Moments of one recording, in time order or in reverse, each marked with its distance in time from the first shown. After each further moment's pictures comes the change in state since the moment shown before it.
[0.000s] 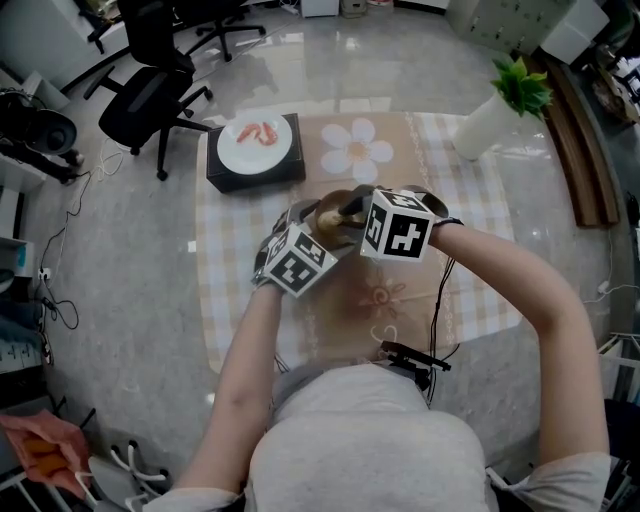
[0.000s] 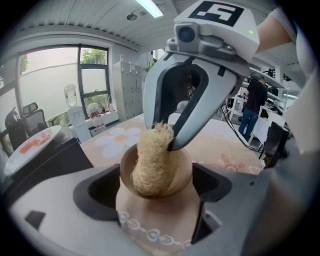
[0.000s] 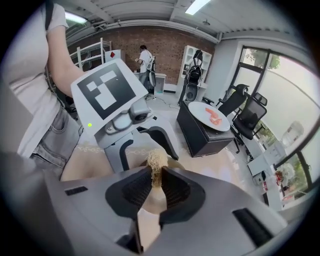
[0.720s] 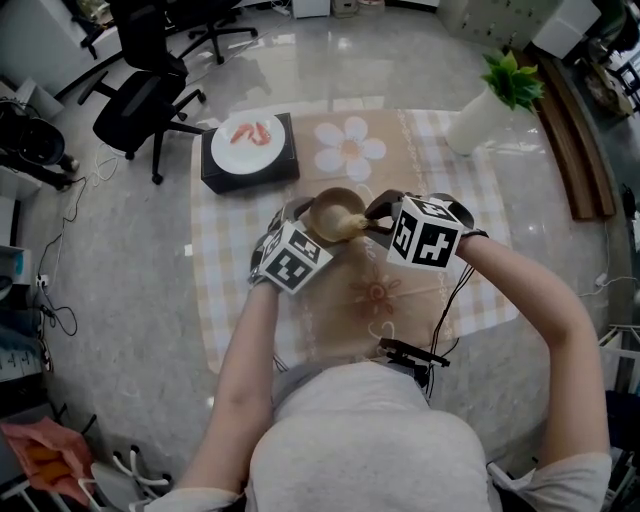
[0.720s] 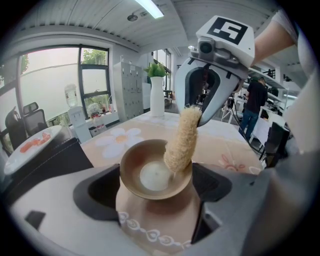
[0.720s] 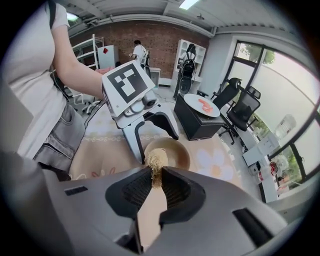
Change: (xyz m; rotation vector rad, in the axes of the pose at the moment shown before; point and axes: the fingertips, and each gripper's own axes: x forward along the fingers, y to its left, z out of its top) left arm 0.000 0.000 0.002 -0.006 -0.006 0.000; right arm -0.037 0.015 -0.042 0.056 0.070 -0.039
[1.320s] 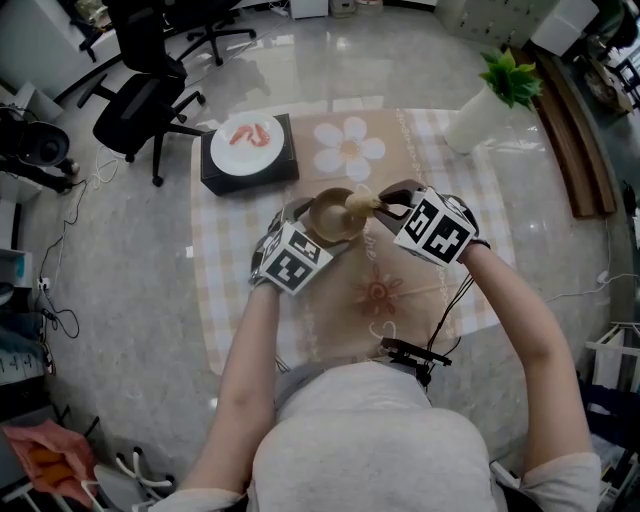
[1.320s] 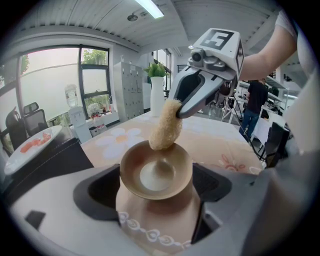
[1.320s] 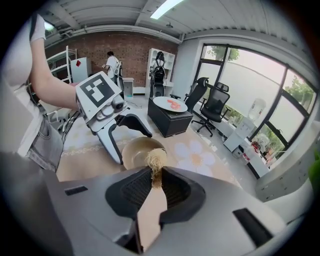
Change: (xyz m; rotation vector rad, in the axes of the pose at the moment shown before) left arm 0.000 0.000 0.000 0.000 0.000 0.005; right arm -0.011 -0.040 -0.020 0.234 -0.096 -0.202
